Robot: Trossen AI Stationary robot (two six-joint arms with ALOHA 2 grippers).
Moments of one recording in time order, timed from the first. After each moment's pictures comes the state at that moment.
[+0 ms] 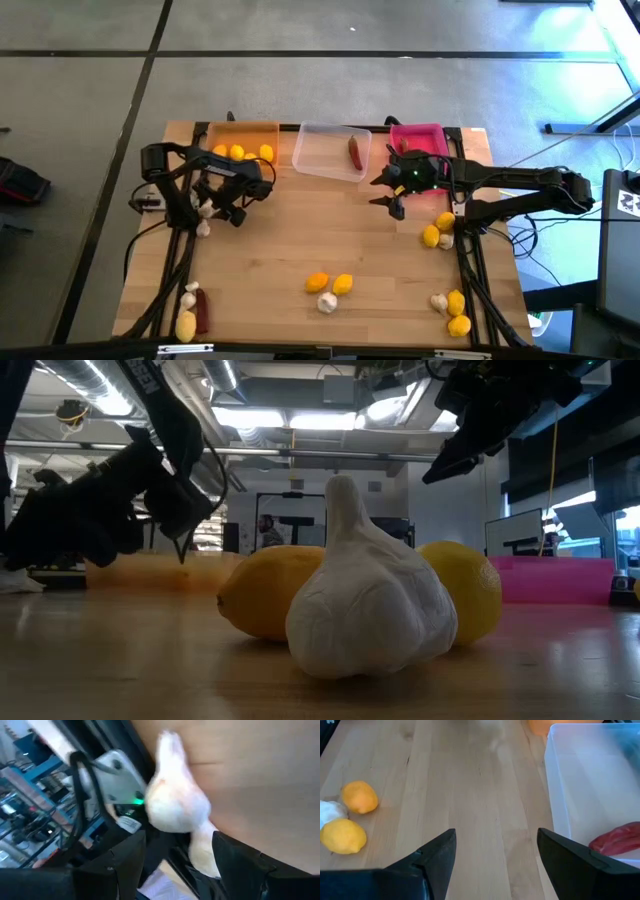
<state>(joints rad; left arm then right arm) 0.32 1.75 0.80 -1.42 -0.03 -0.86 -0.21 1.08 0.77 -0.36 -0.16 -0.06</state>
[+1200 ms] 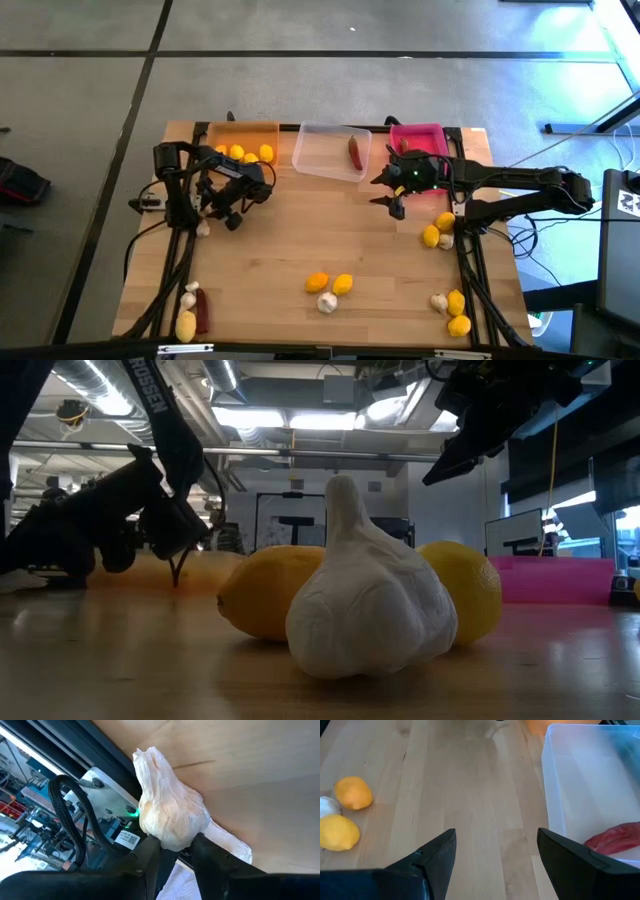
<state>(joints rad) 0.33 1.84 0.77 -1.37 -0.02 -0.63 -0.21 1.08 0.77 -0.36 -0.14 -0.08</state>
